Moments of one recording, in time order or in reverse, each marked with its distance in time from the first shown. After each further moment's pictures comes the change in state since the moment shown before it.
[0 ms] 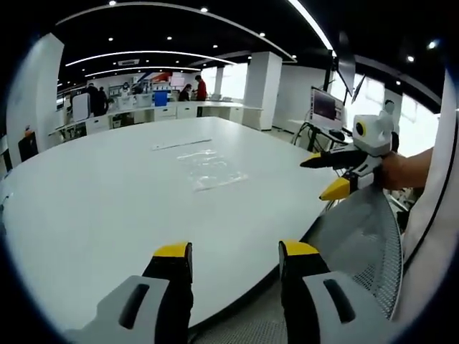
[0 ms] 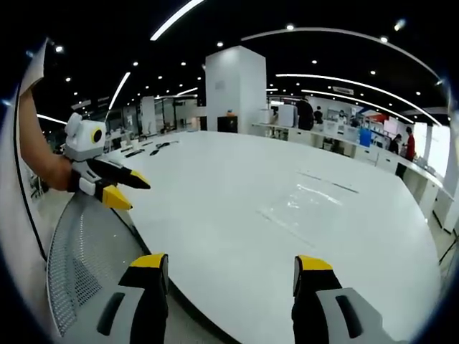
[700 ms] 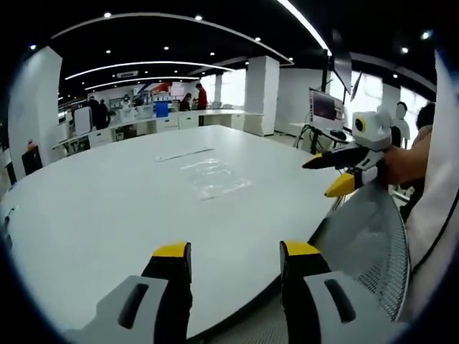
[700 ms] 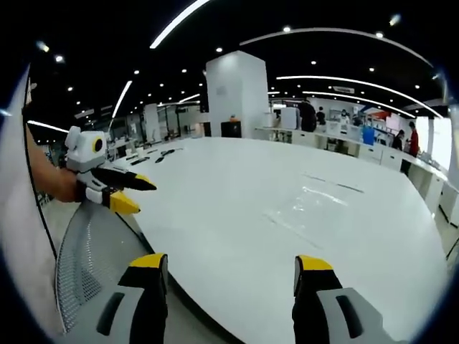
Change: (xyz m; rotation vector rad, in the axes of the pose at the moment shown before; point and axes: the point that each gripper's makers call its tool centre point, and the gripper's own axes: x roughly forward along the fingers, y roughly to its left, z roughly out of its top) left arm -0.009 -0.003 0.019 0.077 -0.088 0.068; right arm 0.001 0.011 0.003 0.020 -0.007 0.065
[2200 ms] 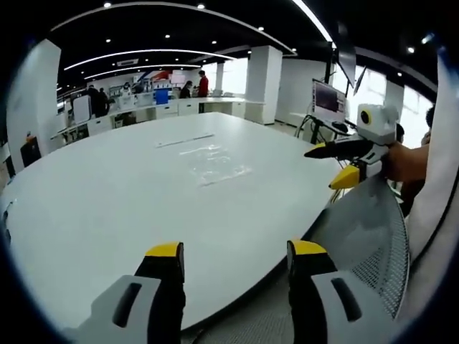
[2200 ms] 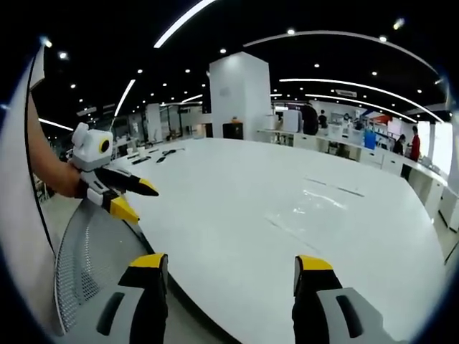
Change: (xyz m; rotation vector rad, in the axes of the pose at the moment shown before) left arm 0.005 0.009 -0.026 -0.046 0.114 -0.041; right arm -0.003 -0.002 0.004 -0.014 -0.031 -0.022
